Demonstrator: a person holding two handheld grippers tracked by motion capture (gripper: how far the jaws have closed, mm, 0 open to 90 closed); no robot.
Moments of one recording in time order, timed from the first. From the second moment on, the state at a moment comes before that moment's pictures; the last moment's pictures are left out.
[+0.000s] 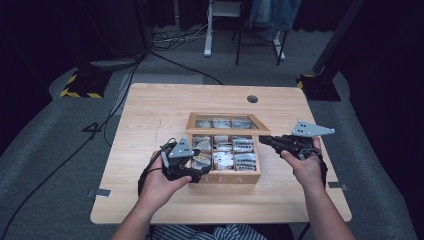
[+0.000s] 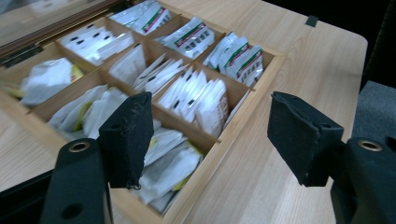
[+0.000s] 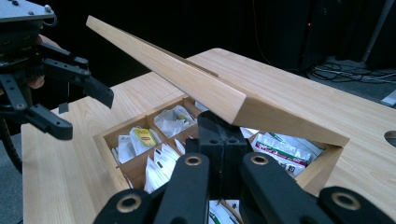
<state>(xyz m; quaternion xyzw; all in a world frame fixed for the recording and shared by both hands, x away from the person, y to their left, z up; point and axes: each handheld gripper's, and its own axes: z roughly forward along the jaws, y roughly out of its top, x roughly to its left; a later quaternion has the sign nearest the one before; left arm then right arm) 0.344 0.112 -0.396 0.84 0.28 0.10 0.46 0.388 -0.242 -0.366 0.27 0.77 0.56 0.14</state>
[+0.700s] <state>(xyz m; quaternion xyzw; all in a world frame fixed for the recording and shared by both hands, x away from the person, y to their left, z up) 0.366 0.048 -0.408 0.85 0.25 0.07 0.46 0.388 -0.243 -0.365 0.27 0.77 0.56 0.14</state>
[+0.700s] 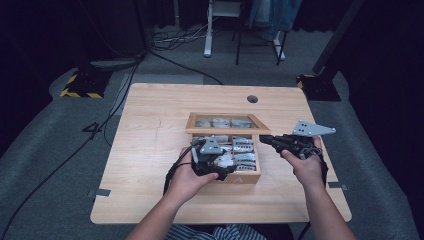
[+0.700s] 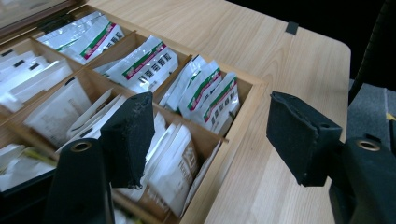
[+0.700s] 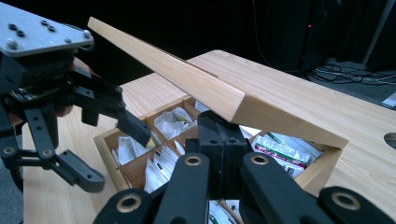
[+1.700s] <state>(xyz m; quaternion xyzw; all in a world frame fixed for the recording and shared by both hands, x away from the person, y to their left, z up) 0.383 0.008 -0.427 0.83 0.24 0.03 0.50 0.390 -0.244 -0.365 0.26 0.77 0.57 0.13</state>
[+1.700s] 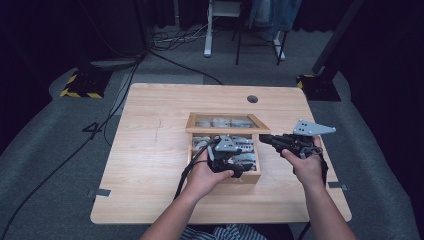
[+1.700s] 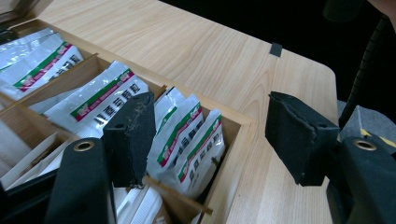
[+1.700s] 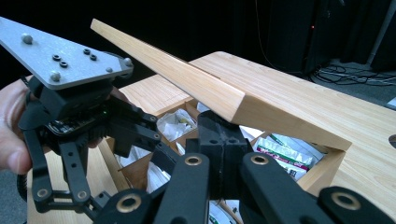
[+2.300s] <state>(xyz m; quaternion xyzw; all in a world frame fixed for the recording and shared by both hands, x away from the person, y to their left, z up) 0.401 -0.001 -0.442 0.83 0.25 -0.01 0.50 0.391 -0.244 -0.366 0.26 0.77 0.57 0.12</state>
